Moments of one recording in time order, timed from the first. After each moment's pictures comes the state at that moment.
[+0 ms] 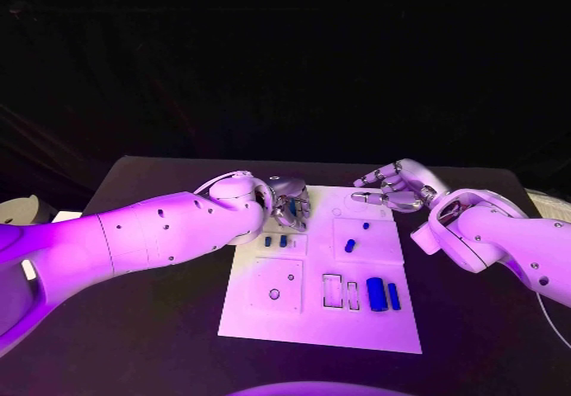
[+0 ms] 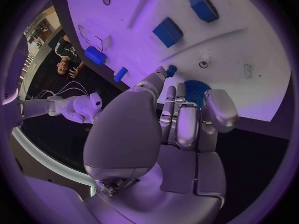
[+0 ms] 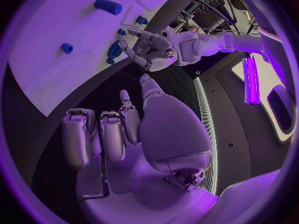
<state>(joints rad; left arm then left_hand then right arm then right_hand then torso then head) 1.22 -0.55 -0.06 1.31 -1.44 -0.10 -0.19 1.45 -0.19 0.26 0.13 0.09 1.03 0.13 0.16 0.20 1.05 0.07 0.30 0.14 1.46 -0.01 1.32 1.15 0.11 1.46 0.09 1.13 1.19 1.15 -0.88 0.02 1.53 -0.93 -0.38 0.08 1.35 -0.01 0.00 0.15 0.24 0.99 0.14 0.08 0.09 1.46 0.06 1.32 1.33 1.47 -0.02 1.53 1.31 0.04 1.47 0.09 1.47 1.31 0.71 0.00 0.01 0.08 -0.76</state>
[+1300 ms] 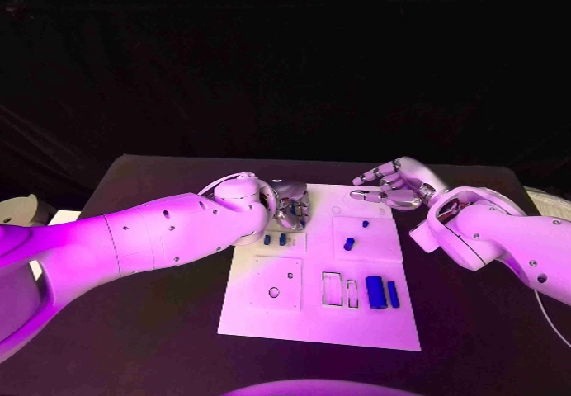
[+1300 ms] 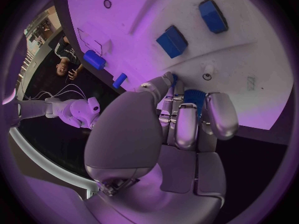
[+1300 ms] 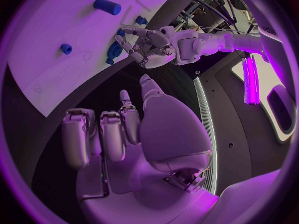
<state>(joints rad) 1.21 -0.53 -0.05 1.30 -1.45 -0.06 -0.21 1.50 -0.16 0.50 0.04 0.09 1.09 0.14 0.10 0.15 1.17 0.07 0.18 0.08 1.47 -0.01 1.34 1.13 0.10 1.46 0.08 1.18 1.25 1.15 -0.88 0.02 1.53 -0.93 -0.38 0.08 1.35 -0.01 -0.01 0.15 0.24 0.99 0.14 0.08 0.09 1.46 0.06 1.32 1.34 1.47 -0.02 1.53 1.31 0.04 1.47 0.09 1.47 1.31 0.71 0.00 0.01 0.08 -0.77</state>
